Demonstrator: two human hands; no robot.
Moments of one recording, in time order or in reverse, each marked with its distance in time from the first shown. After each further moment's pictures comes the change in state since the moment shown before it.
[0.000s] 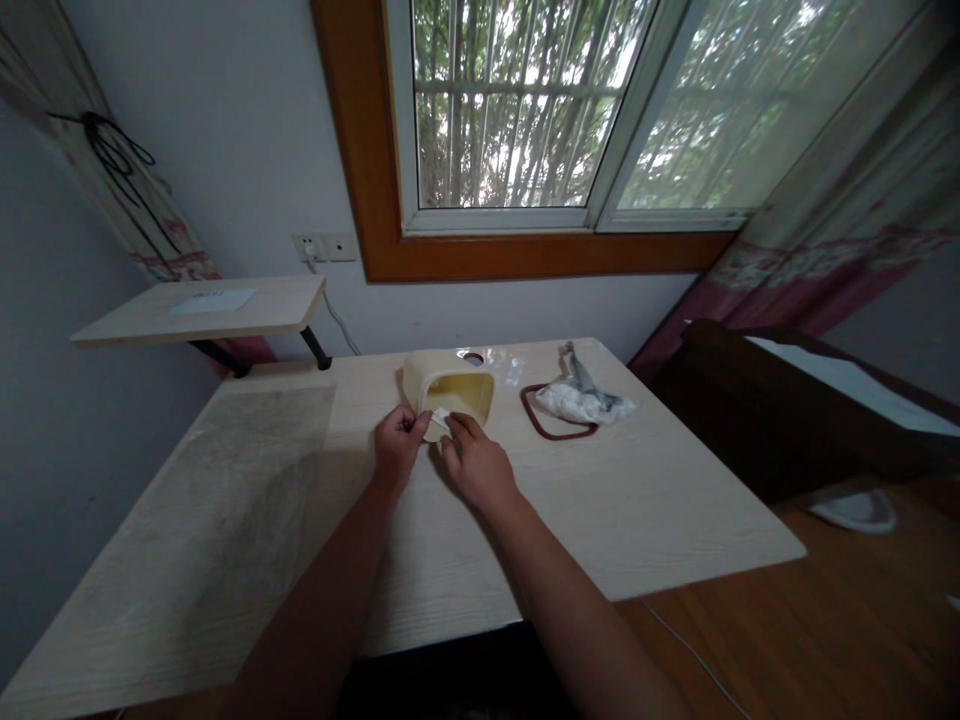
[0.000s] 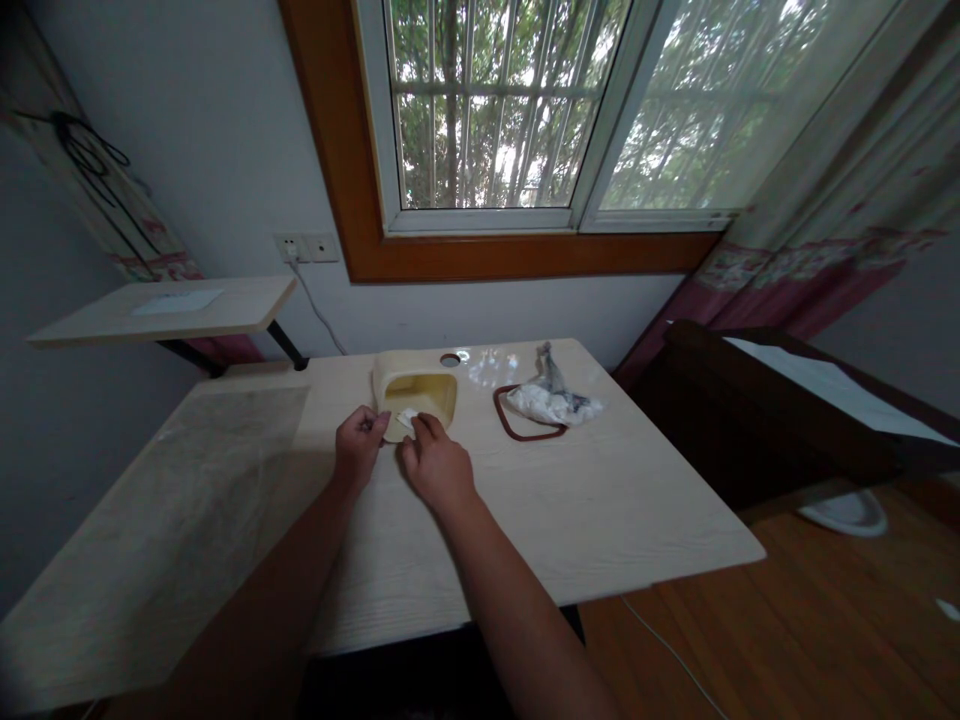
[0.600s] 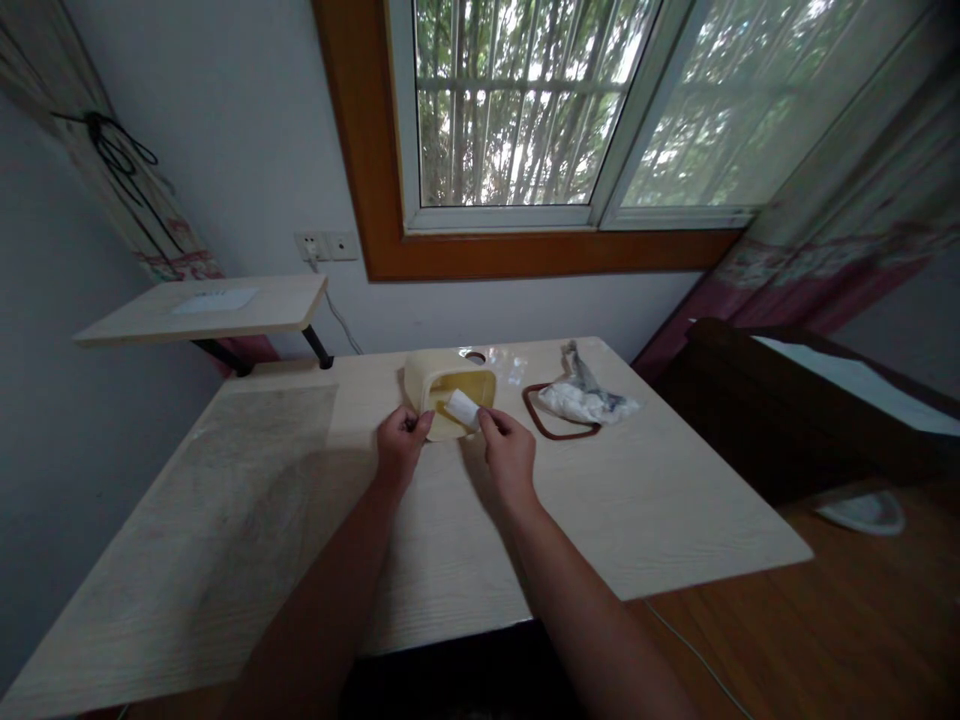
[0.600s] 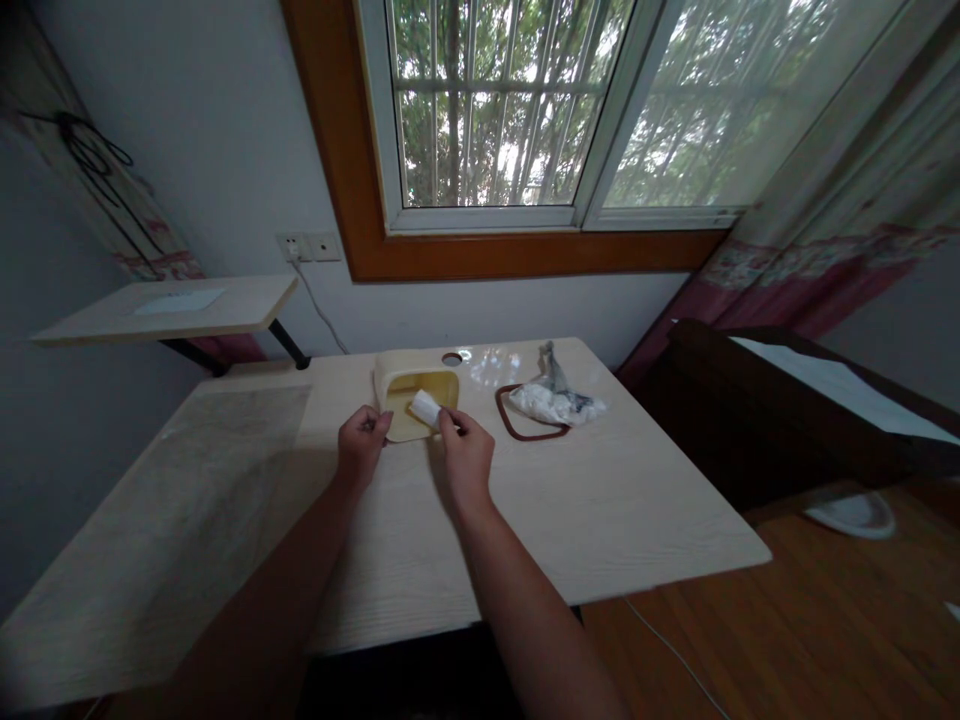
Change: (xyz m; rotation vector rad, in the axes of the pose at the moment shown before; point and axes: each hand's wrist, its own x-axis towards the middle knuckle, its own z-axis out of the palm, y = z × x) left_hand -0.002 0.004 0.001 0.014 0.020 -0.010; right_hand 0.009 0.021 -0.001 0.669 0.387 0.316
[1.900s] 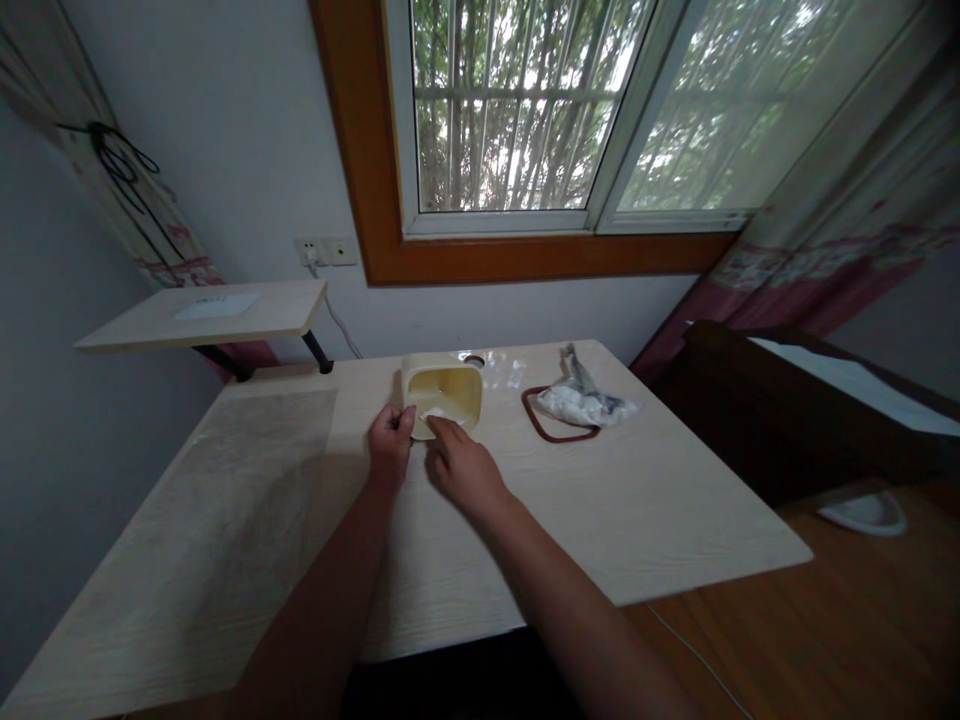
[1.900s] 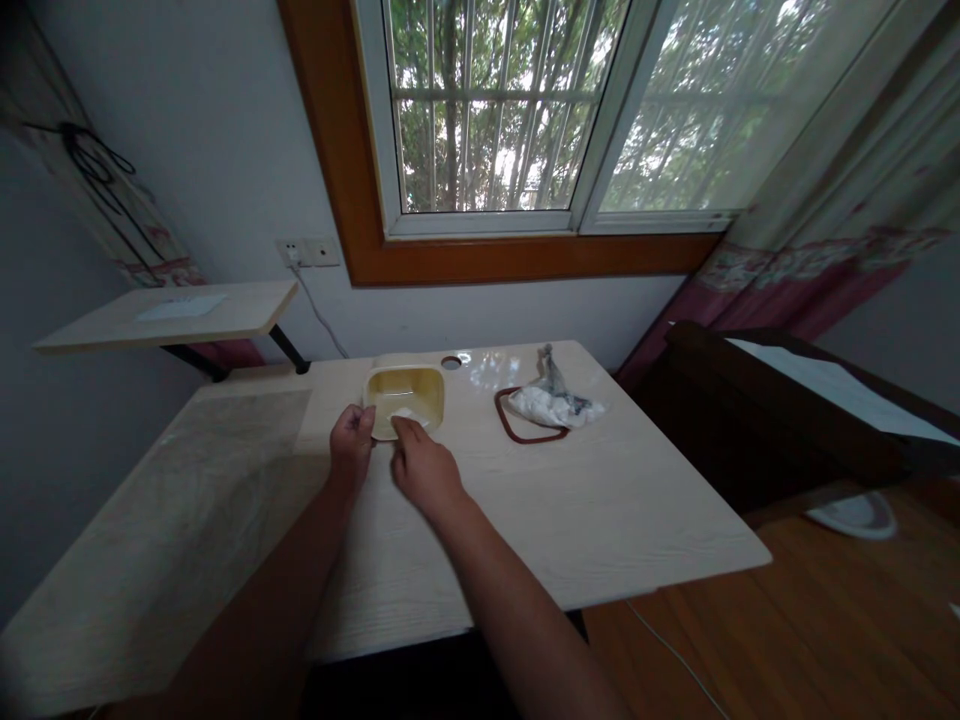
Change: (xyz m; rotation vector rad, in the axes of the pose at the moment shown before) left_hand 0.011 -0.008 -0.005 -0.140 0.078 -0.071; right_hand -0.018 -0.017 0.020 -0.507 -0.522 -0.435
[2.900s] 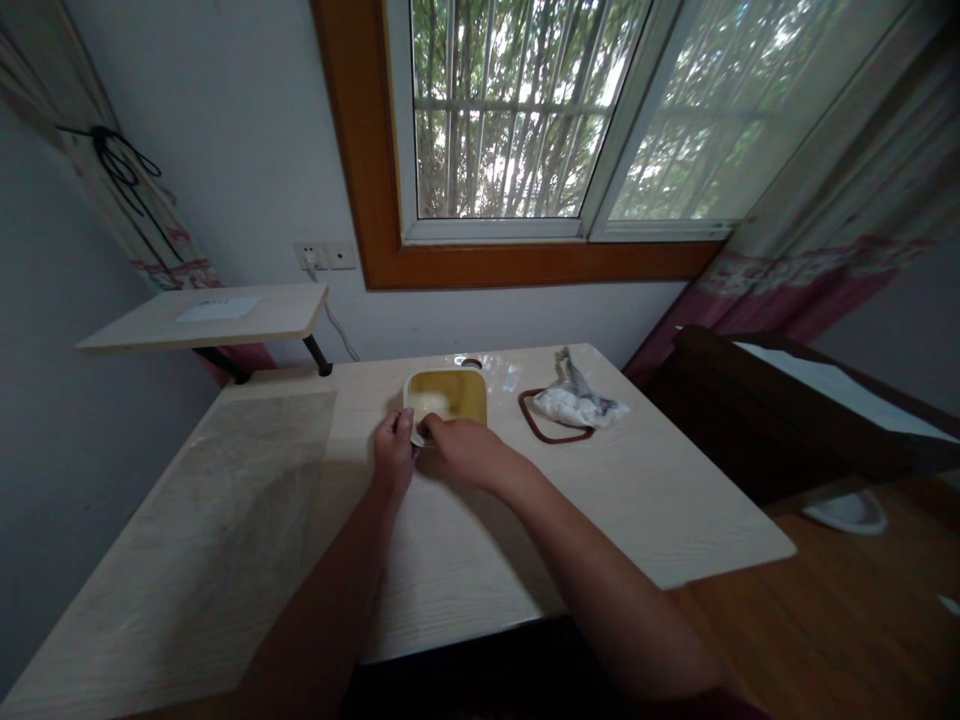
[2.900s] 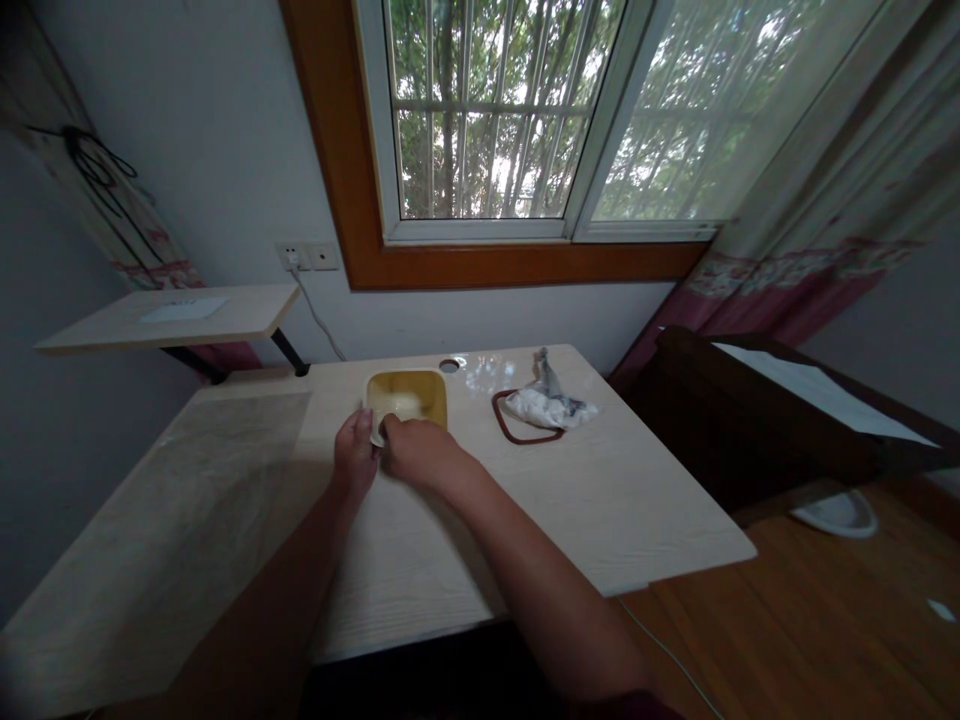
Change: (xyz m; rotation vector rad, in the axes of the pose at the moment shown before) left_hand -0.011 -0.001 0.010 -0.206 -0.051 -0.114; right_hand 0.024 -0.033 -0.062 -0.311 -0.309 -0.126
